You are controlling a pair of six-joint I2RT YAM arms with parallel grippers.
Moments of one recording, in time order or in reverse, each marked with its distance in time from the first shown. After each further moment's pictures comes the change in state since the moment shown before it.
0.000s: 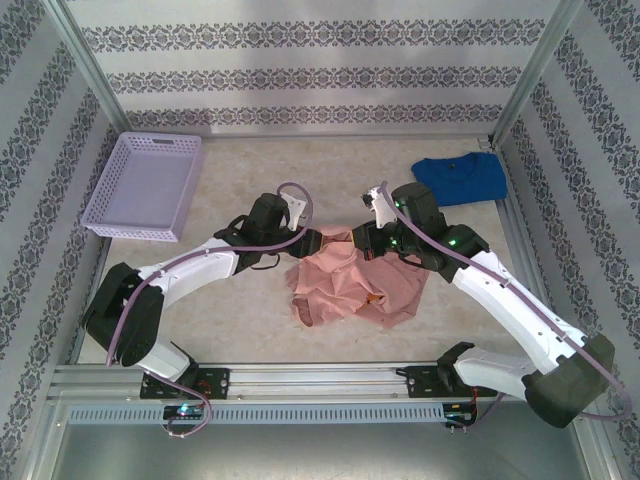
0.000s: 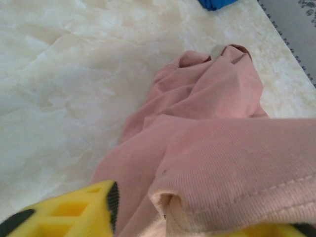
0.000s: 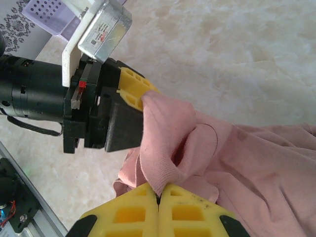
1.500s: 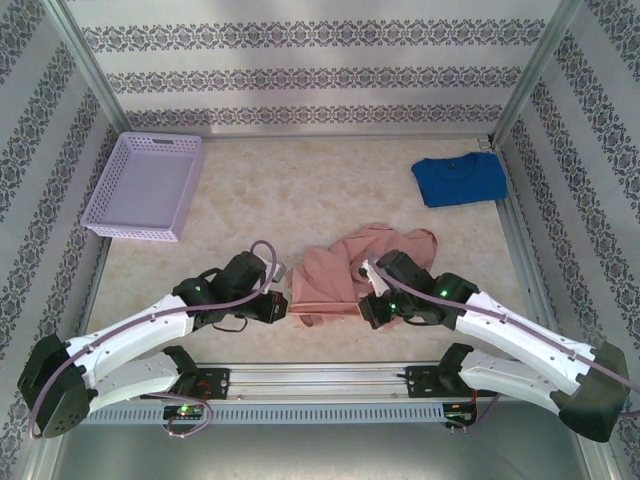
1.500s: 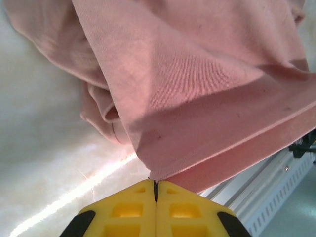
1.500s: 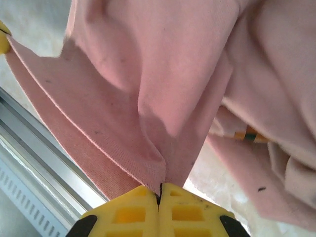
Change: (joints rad) left arm -0.199 -0.509 -0.360 -0.409 0.023 -0.253; right arm 0.296 -0.203 -0.392 -0.145 0.107 0.179
